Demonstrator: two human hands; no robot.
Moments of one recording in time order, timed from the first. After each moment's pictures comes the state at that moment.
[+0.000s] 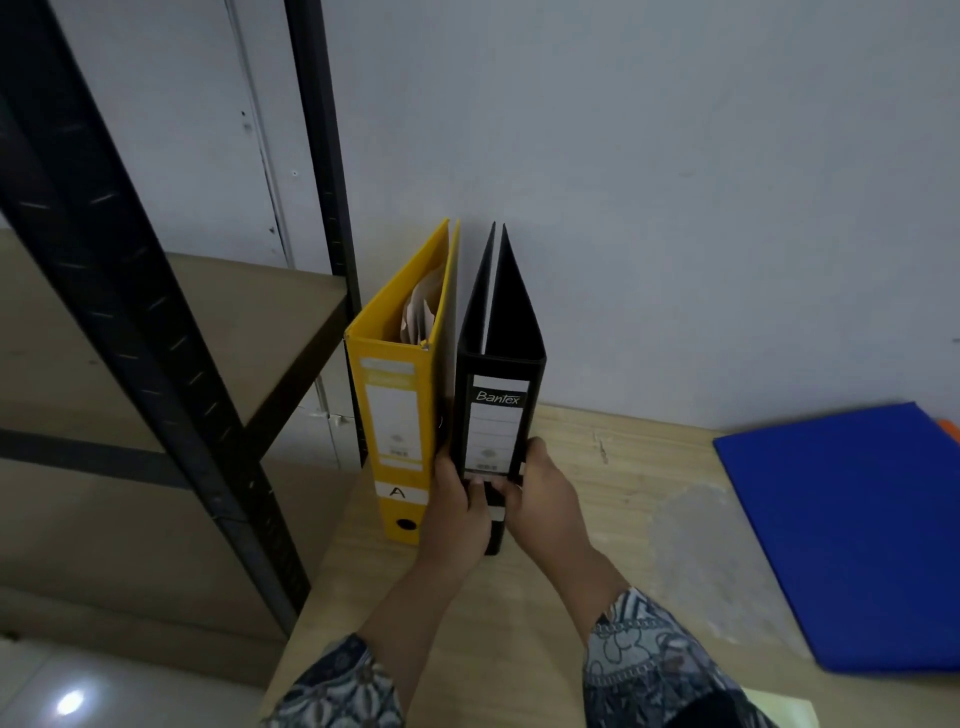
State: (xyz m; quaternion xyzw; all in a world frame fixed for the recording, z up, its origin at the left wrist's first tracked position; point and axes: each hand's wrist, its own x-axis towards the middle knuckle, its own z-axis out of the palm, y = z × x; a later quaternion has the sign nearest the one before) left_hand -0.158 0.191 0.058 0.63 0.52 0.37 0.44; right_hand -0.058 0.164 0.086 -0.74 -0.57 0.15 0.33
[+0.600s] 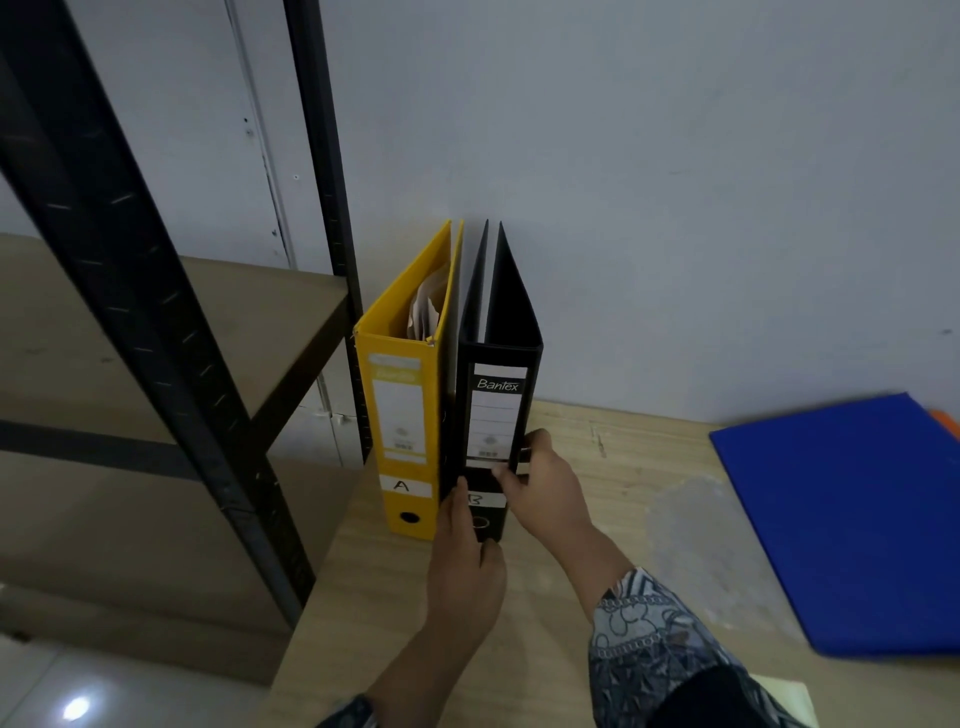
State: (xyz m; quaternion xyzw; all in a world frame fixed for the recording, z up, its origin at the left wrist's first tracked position) left_hand -0.166 0.133 0.045 0.66 0.55 0.32 0.39; right_hand -0.050 0.165 0.083 -0.74 -0.54 0.20 0.35
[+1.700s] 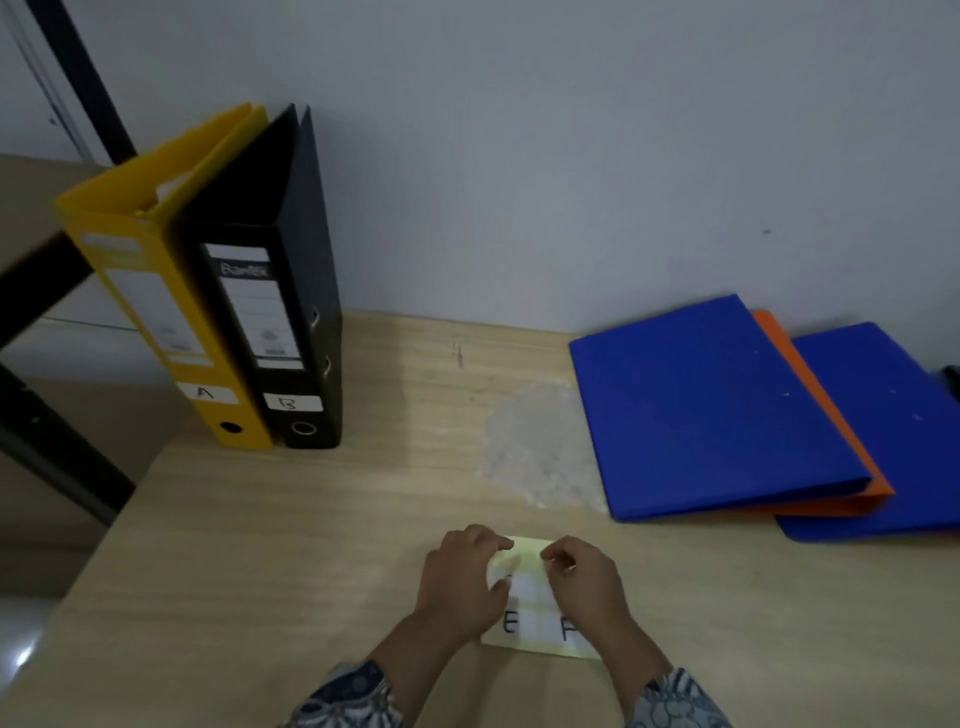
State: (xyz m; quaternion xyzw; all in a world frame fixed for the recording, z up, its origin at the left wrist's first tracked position) left_hand -0.012 -0.007 -0.020 0.86 0.43 0.04 0.27; right_hand 0.137 -0.075 -0.024 -0.85 -0.39 0.28 0.21
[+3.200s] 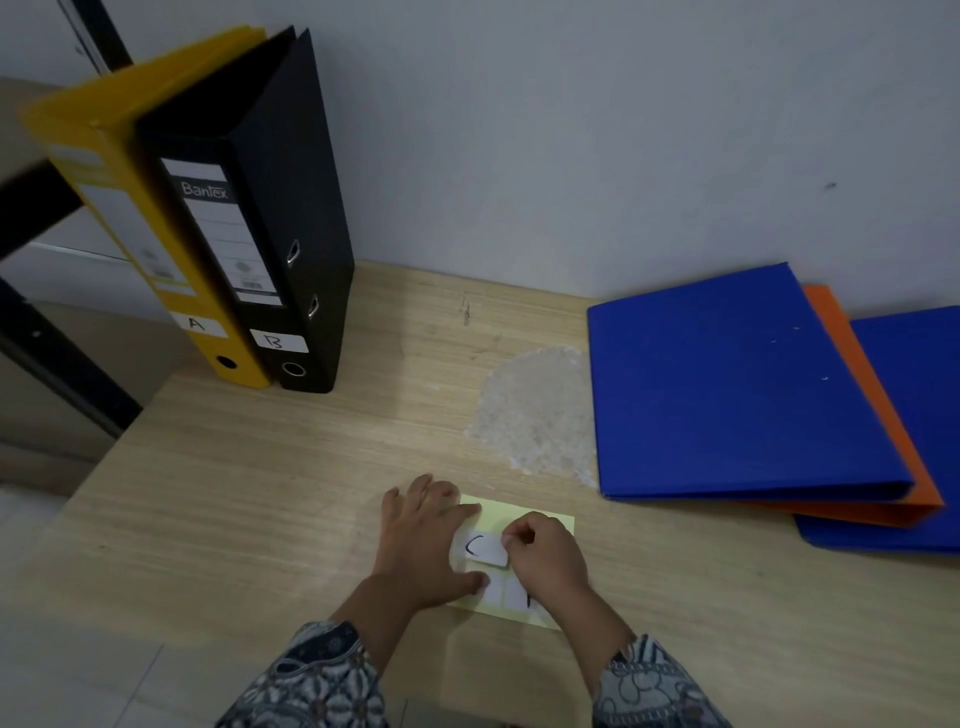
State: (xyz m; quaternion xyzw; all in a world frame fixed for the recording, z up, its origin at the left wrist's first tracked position) left_hand -0.006 -0.020 -0.045 0.86 0.48 -0.07 0.13; right_hand 0.148 -0.070 -0.040 -0.81 -0.42 0.37 0.16
